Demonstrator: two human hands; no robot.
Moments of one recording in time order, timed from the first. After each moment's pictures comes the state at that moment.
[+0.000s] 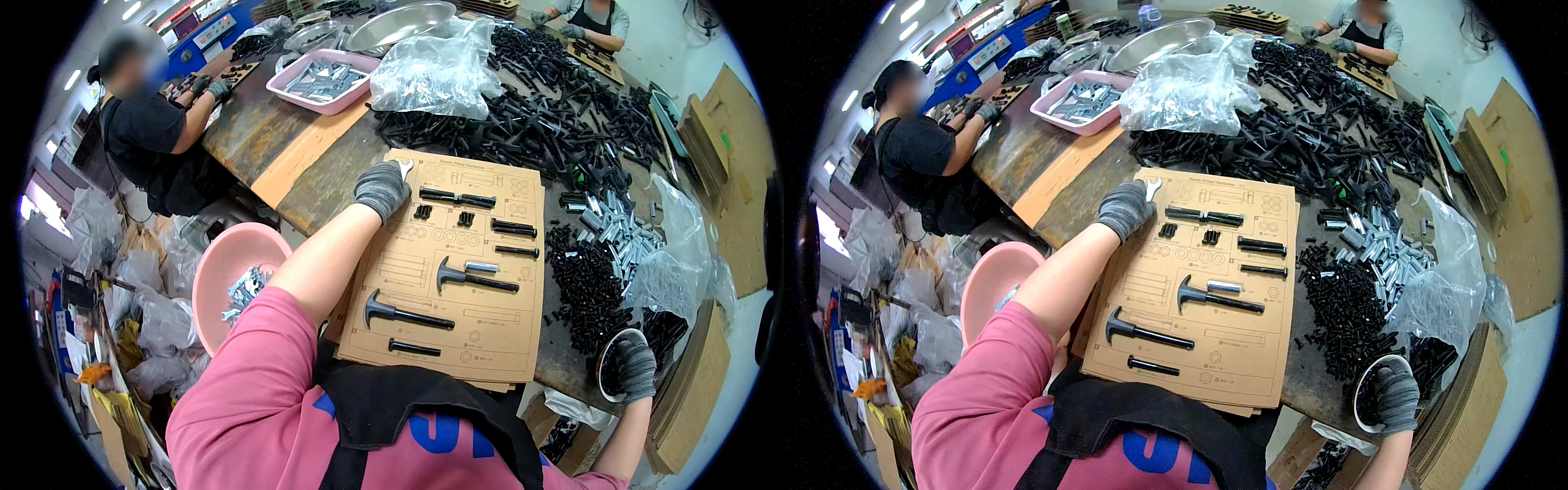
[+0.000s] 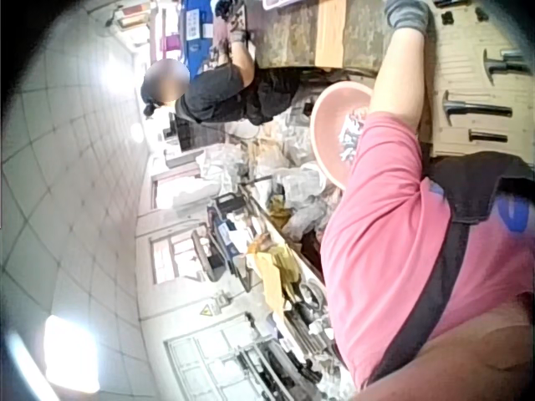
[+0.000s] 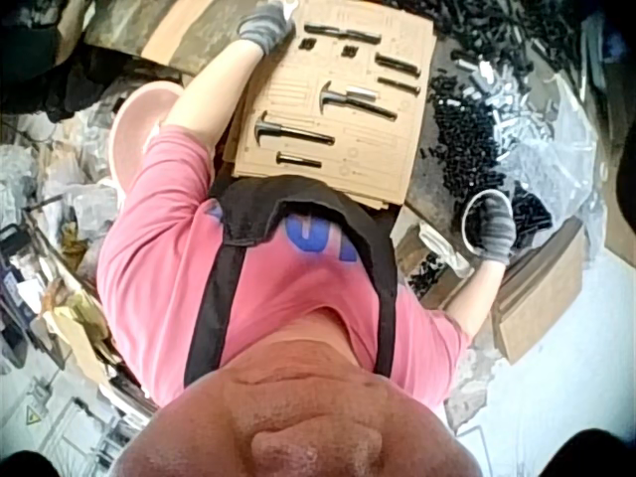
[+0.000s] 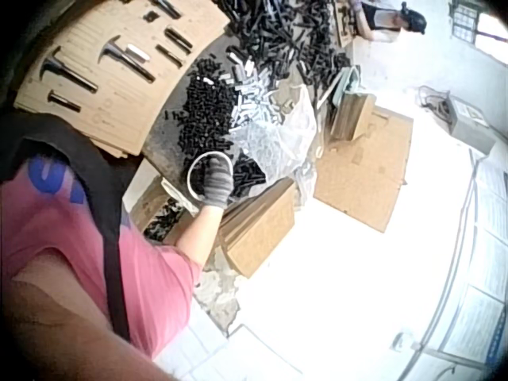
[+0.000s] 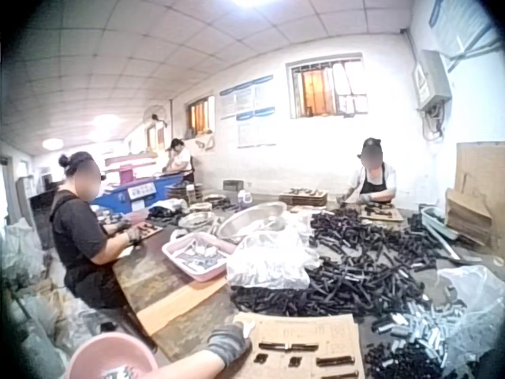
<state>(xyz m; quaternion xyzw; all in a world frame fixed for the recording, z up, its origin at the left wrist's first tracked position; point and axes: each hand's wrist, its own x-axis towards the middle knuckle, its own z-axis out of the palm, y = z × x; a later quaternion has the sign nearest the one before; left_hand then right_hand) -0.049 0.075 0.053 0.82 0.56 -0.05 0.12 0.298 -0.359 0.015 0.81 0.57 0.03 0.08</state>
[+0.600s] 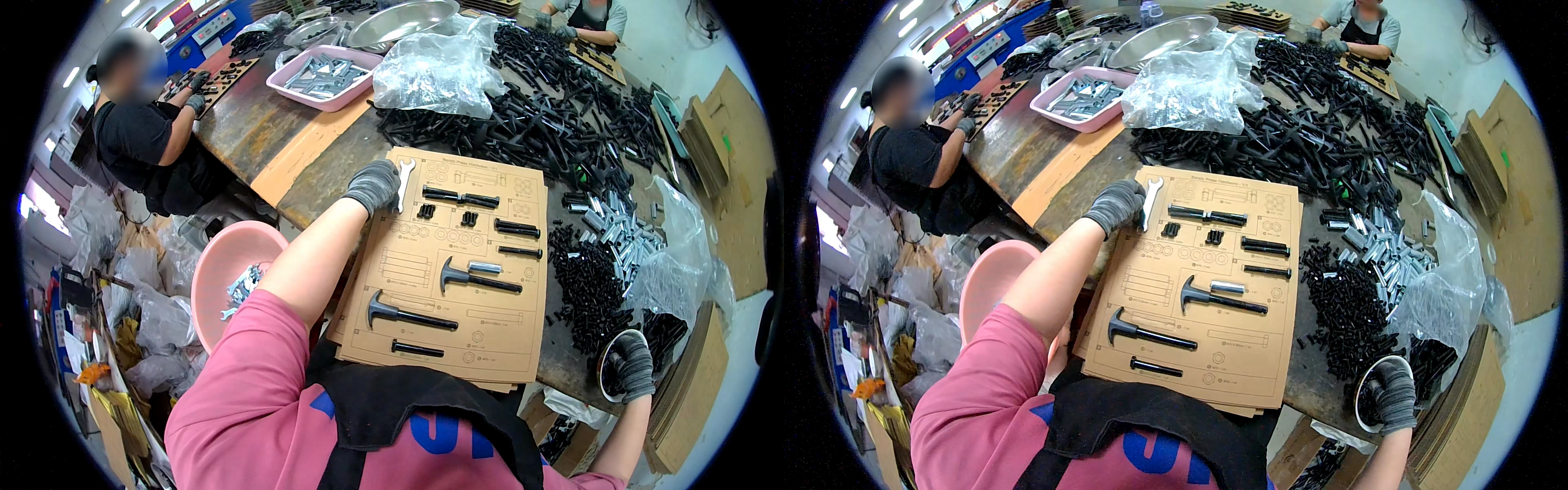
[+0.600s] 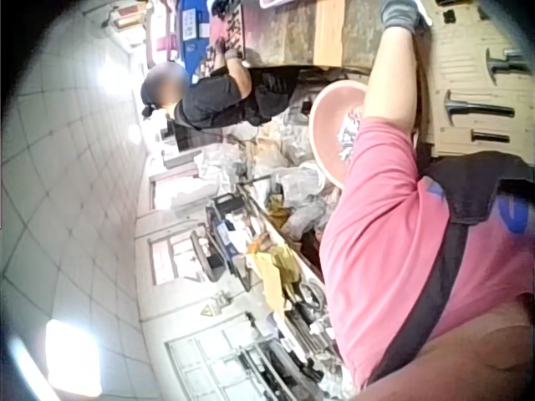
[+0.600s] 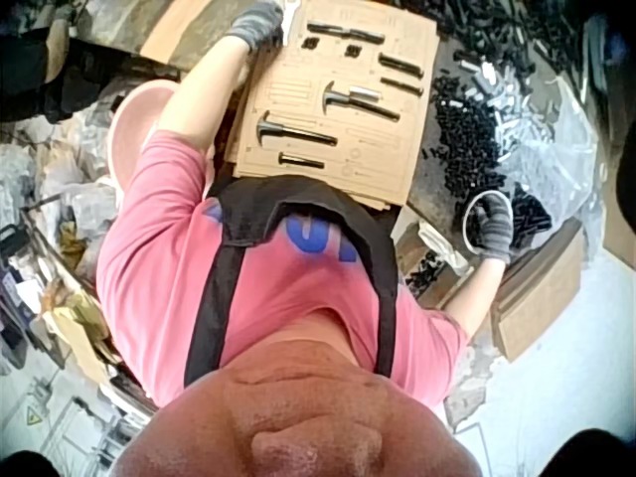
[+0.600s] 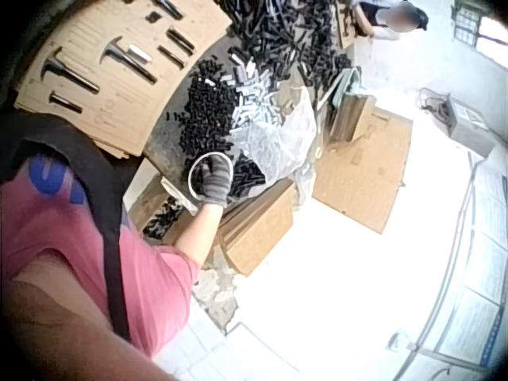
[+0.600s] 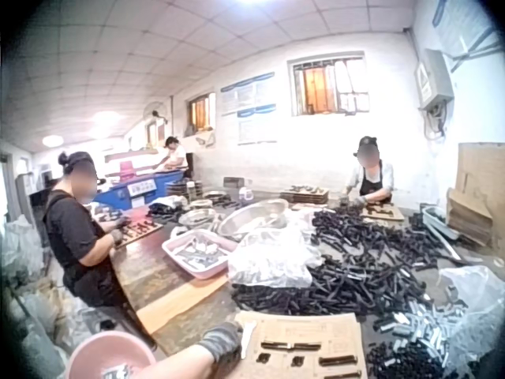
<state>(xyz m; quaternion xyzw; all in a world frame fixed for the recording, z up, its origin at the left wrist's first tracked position) -0.074 0.116 0.010 0.81 0.55 0.00 0.21 0.290 -0.349 0.025 0.83 0.56 -0.07 0.01</state>
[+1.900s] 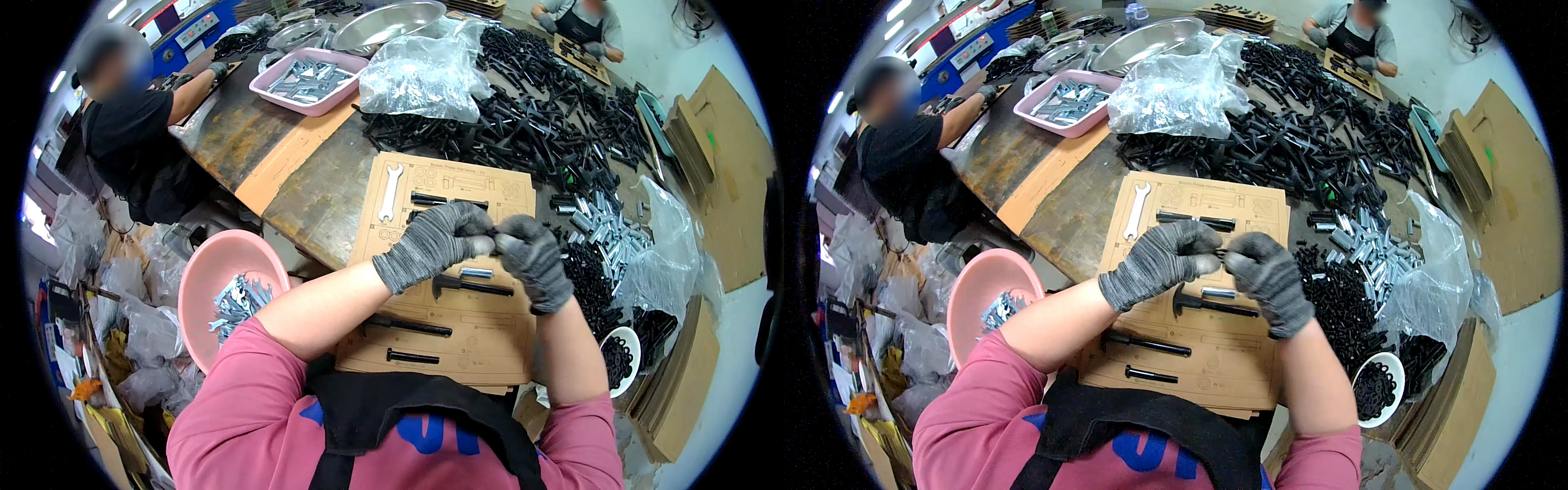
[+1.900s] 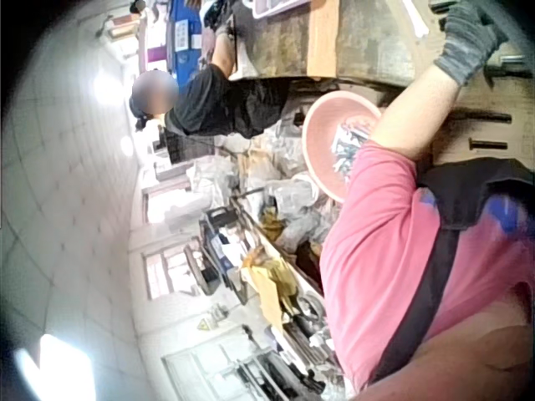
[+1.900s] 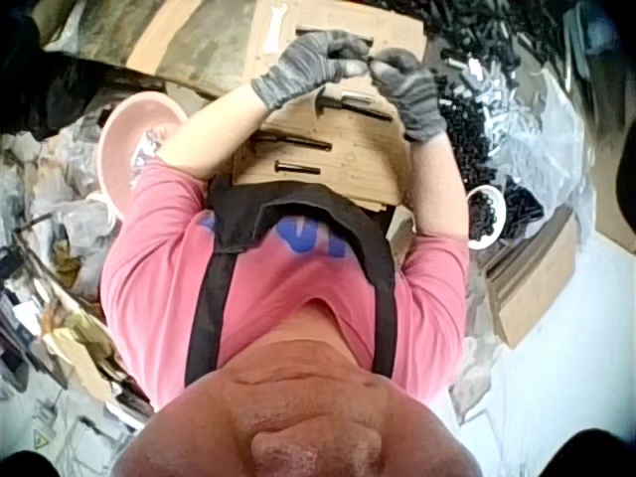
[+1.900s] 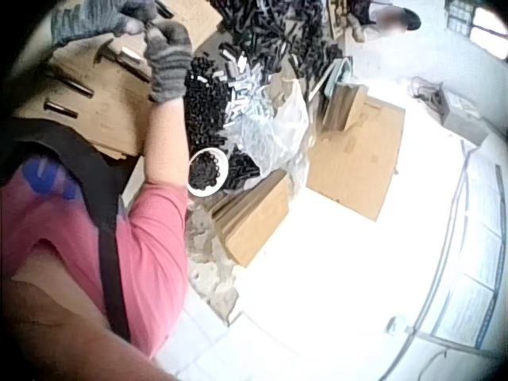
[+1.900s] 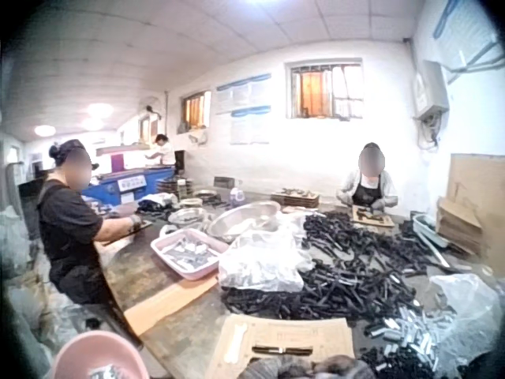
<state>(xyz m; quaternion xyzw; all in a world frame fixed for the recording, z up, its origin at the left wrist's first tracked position) -0.037 -0.016 0.075 0.71 0.22 0.22 0.63 0.125 -0.105 0.069 0.59 0.51 -0.36 -0.51</state>
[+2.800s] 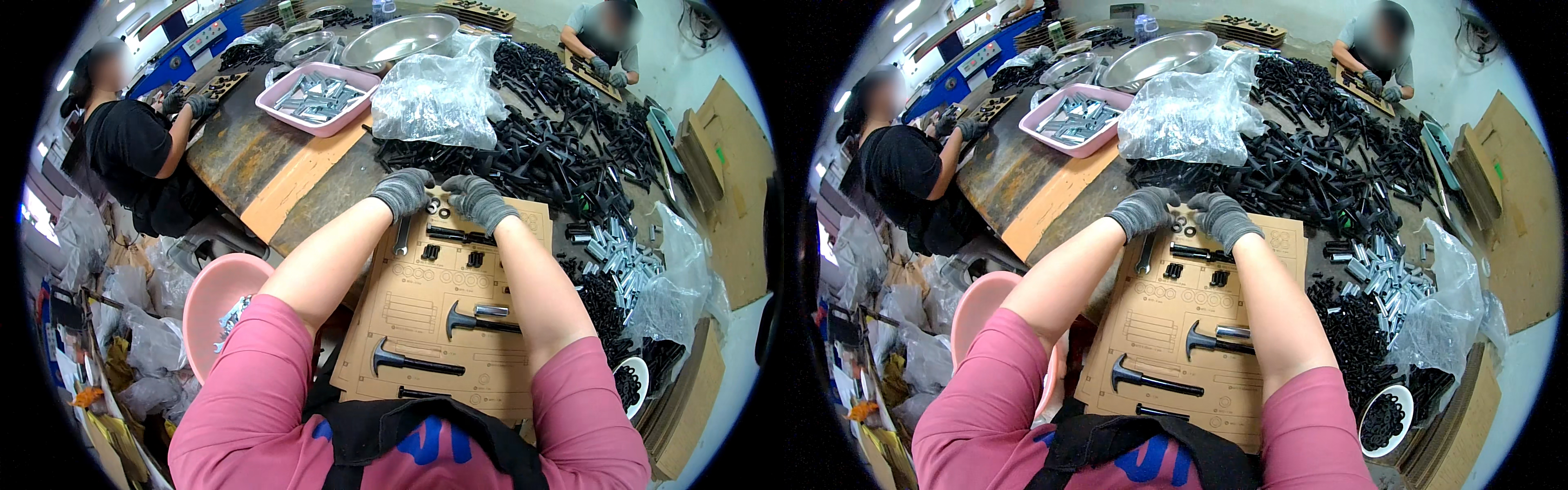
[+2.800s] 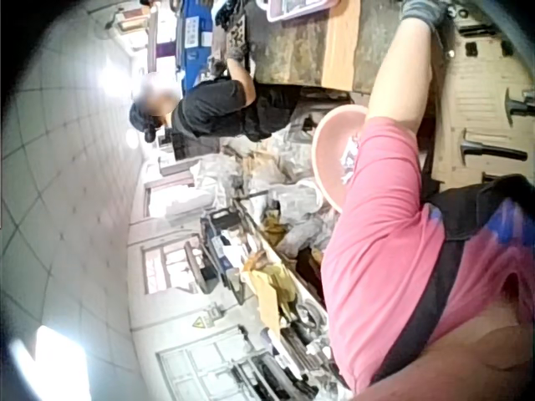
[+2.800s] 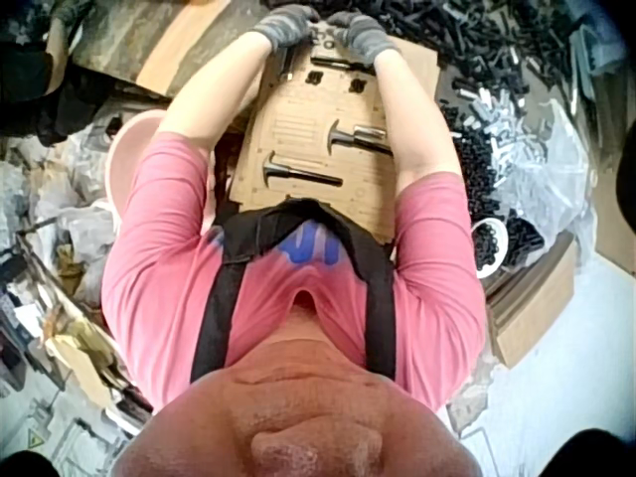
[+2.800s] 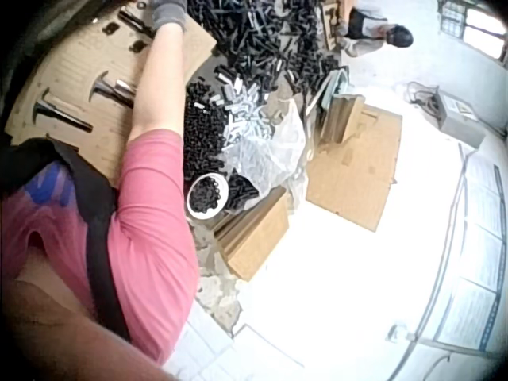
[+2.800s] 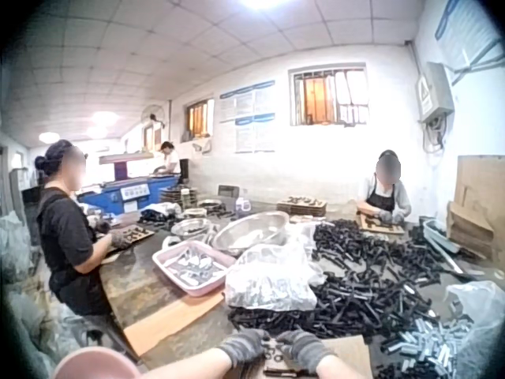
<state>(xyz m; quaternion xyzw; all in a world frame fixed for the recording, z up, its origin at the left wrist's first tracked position) -0.029 0.156 0.026 0.88 0.40 0.02 0.23 0.130 0.103 0.001 0.71 0.64 -0.27 -0.15</state>
